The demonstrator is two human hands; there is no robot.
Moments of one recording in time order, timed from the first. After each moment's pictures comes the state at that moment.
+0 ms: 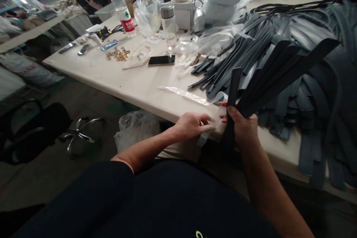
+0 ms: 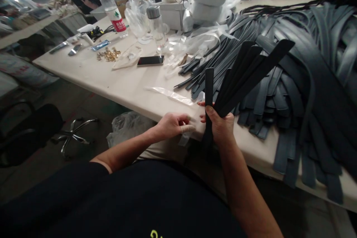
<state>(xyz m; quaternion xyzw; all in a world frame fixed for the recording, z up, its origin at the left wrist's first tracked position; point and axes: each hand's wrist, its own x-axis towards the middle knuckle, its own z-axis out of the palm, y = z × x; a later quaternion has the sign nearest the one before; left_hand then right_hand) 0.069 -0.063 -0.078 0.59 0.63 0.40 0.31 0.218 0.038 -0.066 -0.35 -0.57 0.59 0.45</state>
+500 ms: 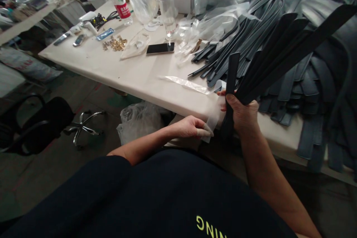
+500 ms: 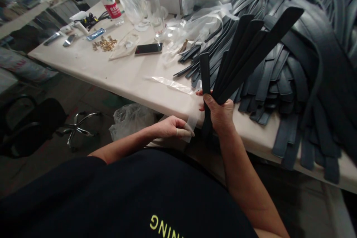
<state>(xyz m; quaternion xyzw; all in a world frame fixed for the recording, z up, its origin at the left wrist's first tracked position) 0.083 -0.094 -0.095 0.41 0.51 0.40 0.65 0.216 0.035 -0.070 -0.34 -0.59 0.58 0.45</state>
